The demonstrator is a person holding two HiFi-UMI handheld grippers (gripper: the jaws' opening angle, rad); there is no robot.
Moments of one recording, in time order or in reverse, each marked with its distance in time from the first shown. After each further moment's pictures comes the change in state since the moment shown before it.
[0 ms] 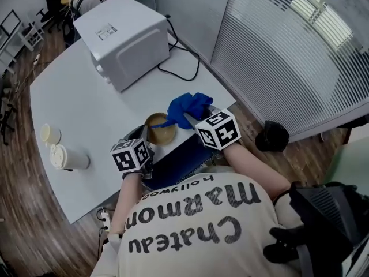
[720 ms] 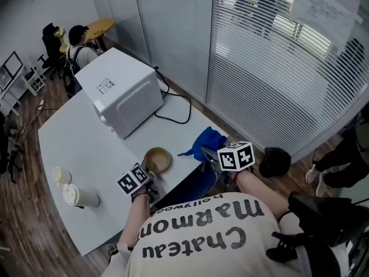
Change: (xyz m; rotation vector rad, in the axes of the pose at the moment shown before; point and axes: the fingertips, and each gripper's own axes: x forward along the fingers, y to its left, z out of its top) left arm 0.030 0.040 0.014 -0.291 -0.040 0.141; right arm -0.061 -0.061 -0.012 0.337 -0.101 -0.008
